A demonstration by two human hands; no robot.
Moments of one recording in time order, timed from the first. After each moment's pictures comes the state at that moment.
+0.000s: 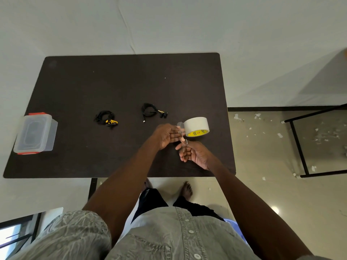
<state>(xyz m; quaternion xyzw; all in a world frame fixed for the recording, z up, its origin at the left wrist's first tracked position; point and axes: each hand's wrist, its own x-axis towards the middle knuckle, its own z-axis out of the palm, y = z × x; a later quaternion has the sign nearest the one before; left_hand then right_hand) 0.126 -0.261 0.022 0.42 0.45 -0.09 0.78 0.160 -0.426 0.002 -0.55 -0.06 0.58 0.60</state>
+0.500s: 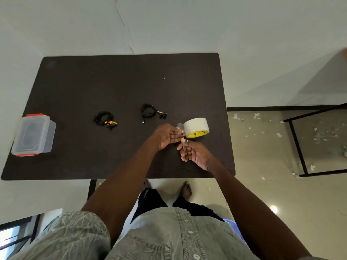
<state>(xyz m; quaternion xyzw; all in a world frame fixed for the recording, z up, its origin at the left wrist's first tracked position) 0.129 -0.258 0.023 0.41 0.44 -0.12 0.79 0.161 -0.425 0.002 -0.57 -0.06 0.56 0.60</state>
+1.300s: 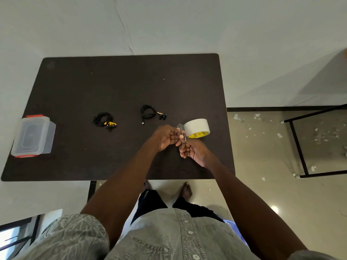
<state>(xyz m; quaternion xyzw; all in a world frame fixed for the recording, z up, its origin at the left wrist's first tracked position) 0.131 -0.259 0.021 0.42 0.43 -0.12 0.79 0.170 -0.413 0.004 -0.58 -0.05 0.54 0.61</state>
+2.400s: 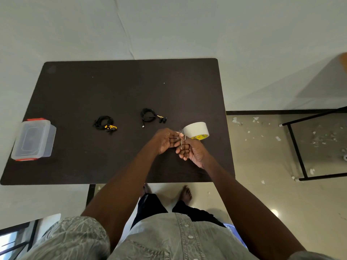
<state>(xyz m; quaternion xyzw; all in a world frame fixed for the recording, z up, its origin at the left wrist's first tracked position) 0.129 -0.256 0.021 0.43 0.44 -0.12 0.78 0.169 -0.402 0.015 -0.57 -0.01 0.53 0.62</state>
